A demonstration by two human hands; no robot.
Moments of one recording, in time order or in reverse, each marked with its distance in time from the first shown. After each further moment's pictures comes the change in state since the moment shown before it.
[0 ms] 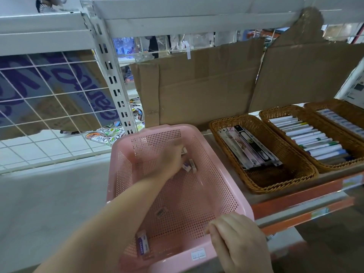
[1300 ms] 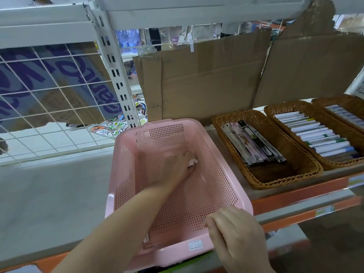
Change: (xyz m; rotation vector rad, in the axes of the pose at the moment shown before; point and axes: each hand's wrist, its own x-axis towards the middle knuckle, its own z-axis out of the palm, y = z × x) left_hand -0.039 0.011 0.009 0.258 -0.095 0.066; right_hand 0.000 0.003 0.002 0.027 -0.022 -0.001
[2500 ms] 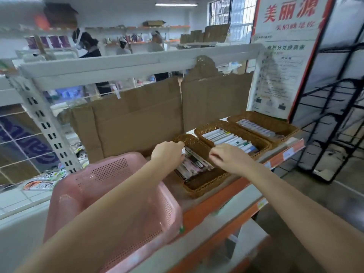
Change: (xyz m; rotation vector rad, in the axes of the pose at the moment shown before) left_hand 0.066 0.159 -0.084 0.339 -0.010 0.281; right_hand 0.078 0.188 -0.105 -0.291 -0.441 0.232
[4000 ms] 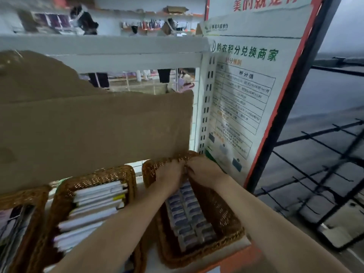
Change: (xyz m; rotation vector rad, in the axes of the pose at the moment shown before) left_hand 0.445 0.288 0.131 -0.284 -0.102 -0.246; right_hand 0.184 0.470 0.019 0.036 -0.124 -0.193
